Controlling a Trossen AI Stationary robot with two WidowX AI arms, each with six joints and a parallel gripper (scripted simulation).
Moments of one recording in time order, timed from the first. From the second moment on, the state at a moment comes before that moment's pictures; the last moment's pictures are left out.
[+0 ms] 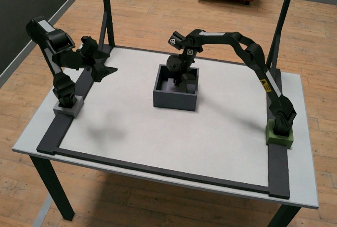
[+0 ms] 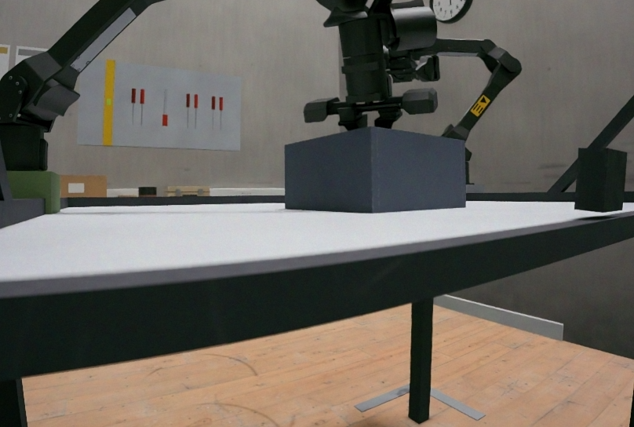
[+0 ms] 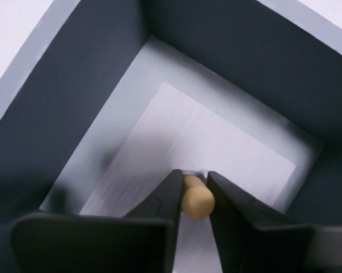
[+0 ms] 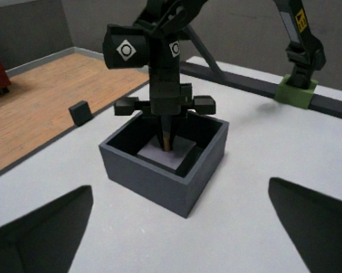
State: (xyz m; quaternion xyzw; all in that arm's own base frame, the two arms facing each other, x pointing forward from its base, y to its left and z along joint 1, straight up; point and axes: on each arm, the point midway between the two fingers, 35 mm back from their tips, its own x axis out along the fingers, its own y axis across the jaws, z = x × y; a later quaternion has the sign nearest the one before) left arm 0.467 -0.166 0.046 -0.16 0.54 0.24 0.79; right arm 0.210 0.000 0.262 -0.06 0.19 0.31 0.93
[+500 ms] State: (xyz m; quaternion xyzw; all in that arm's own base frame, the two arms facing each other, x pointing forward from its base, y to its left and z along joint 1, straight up) left arm 0.467 -0.165 0.046 -0.17 0.54 0.24 0.79; right arm 0.210 0.000 0.262 -0.06 0.19 0.31 0.93
